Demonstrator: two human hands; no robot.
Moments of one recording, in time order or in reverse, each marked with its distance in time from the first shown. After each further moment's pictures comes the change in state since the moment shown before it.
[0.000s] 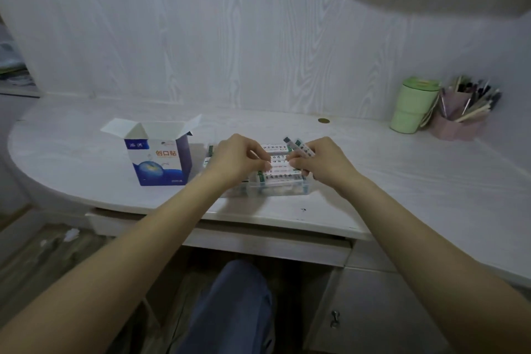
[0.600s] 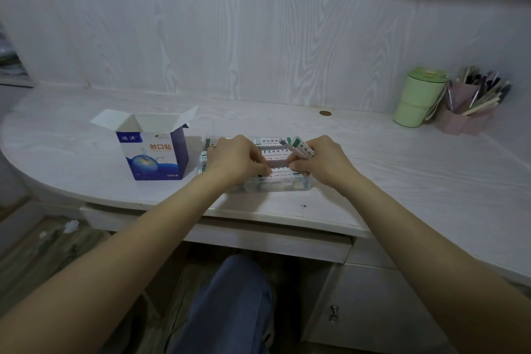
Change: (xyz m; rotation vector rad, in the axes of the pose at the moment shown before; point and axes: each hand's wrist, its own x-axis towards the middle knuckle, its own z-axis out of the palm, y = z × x) left_hand 0.011 -0.008 0.012 0.353 -0.001 -0.063; right_hand 0.009 0.012 0.006 -0.092 -0.023 -0.025
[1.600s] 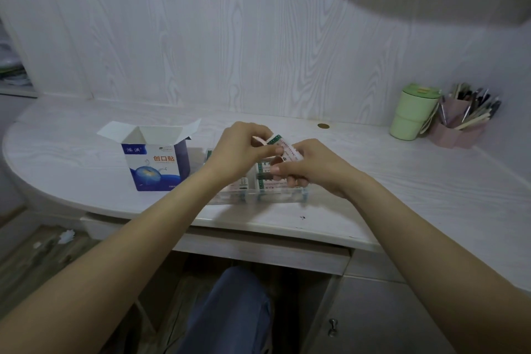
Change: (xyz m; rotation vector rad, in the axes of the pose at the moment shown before) left_hand -0.005 0.013 -0.028 -0.481 0.120 0.276; right_hand -0.011 -0.032 -0.014 0.330 -0.296 -0.064
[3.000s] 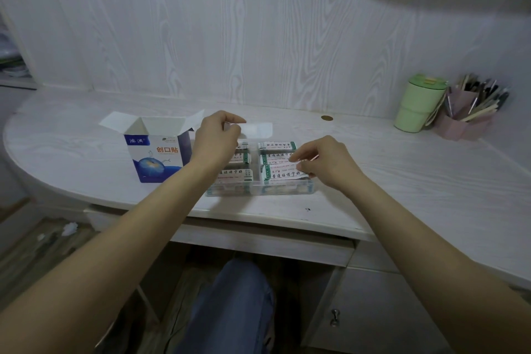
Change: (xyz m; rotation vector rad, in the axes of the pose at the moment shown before) left_hand -0.005 -0.019 -0.012 -0.168 0.318 -0.311; right_hand 0.008 0.027 0.000 -0.393 0.323 0.027
